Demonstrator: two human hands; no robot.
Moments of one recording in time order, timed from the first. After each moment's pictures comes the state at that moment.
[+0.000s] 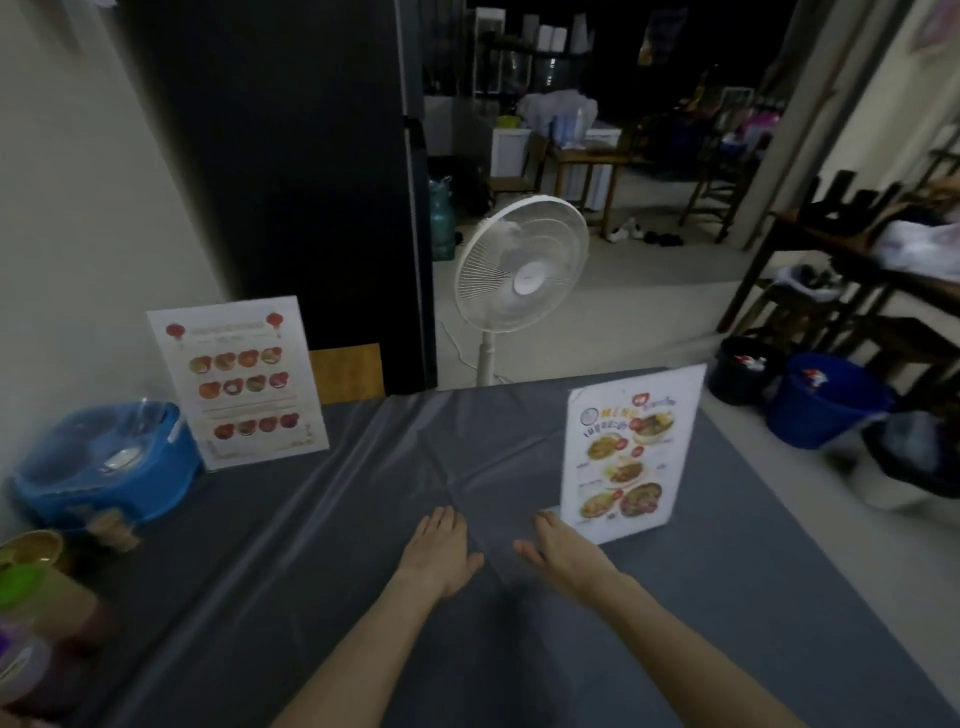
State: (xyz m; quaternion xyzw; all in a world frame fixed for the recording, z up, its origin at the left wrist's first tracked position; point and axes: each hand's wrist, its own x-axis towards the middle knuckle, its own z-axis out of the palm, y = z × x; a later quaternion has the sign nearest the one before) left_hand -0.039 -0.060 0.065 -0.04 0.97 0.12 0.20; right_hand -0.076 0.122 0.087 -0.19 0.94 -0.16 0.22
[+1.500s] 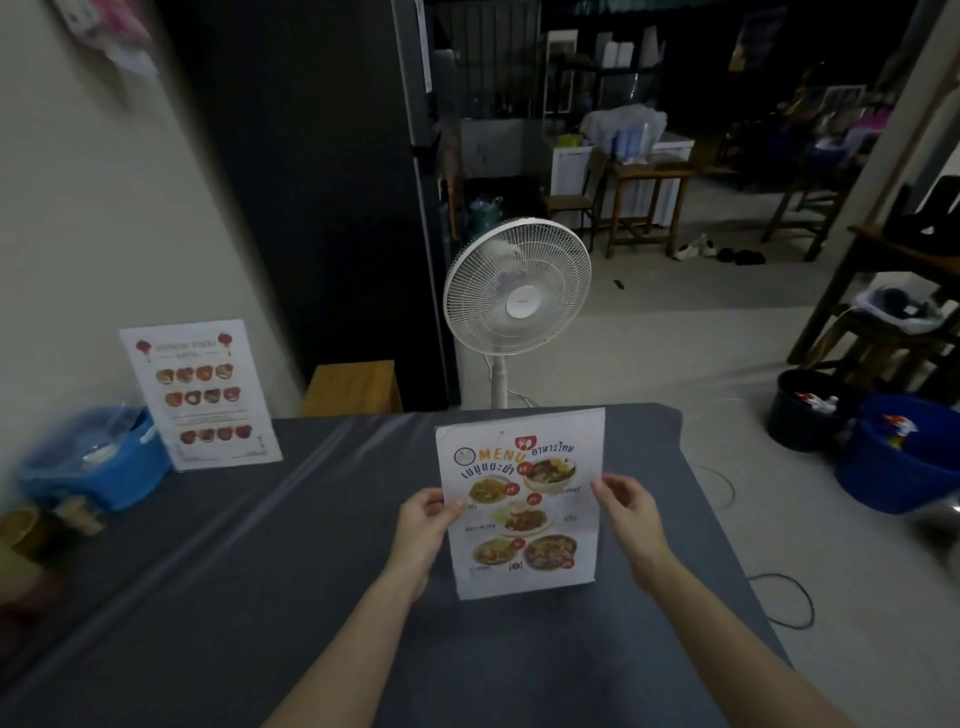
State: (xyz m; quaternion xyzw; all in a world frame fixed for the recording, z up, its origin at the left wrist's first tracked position) left_hand -0.125 0.100 0.102 -0.31 0.68 0.65 -0.11; right_hand -0.236 0.325 0.096 0.00 0.75 -0.65 0.12
